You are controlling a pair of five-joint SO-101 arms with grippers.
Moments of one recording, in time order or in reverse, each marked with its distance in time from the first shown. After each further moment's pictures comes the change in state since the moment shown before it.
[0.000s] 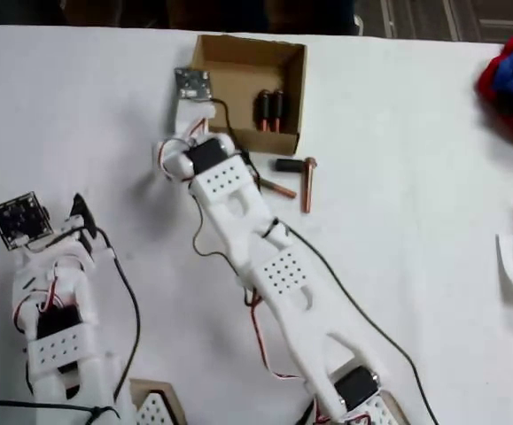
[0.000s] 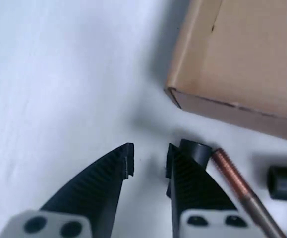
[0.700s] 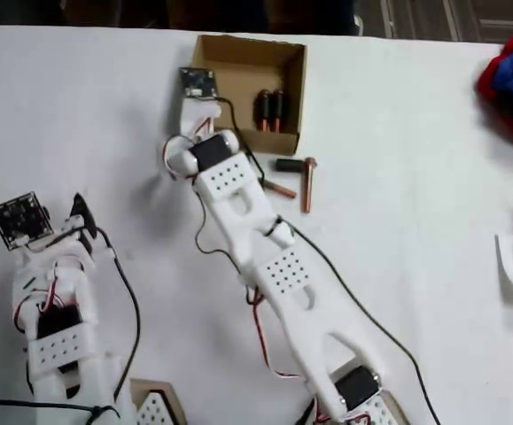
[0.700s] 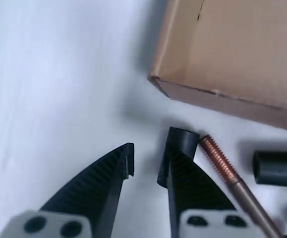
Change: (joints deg) left arm 0.0 0.0 0.0 0.0 0.0; right arm 1.2 1.7 -0.2 2.1 0.0
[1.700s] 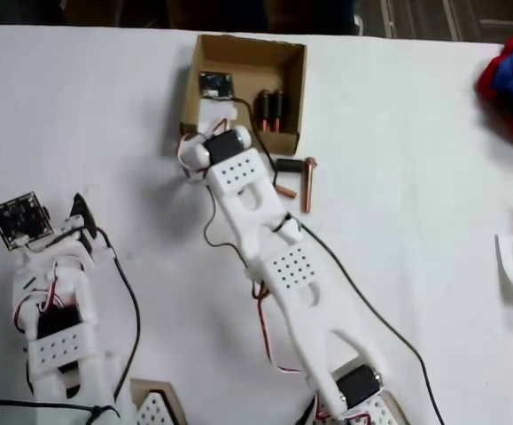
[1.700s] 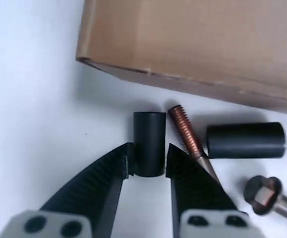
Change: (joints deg) left arm 0.0 0.0 0.0 0.0 0.0; right arm 2.6 -0.7 -0.2 6.9 0.0
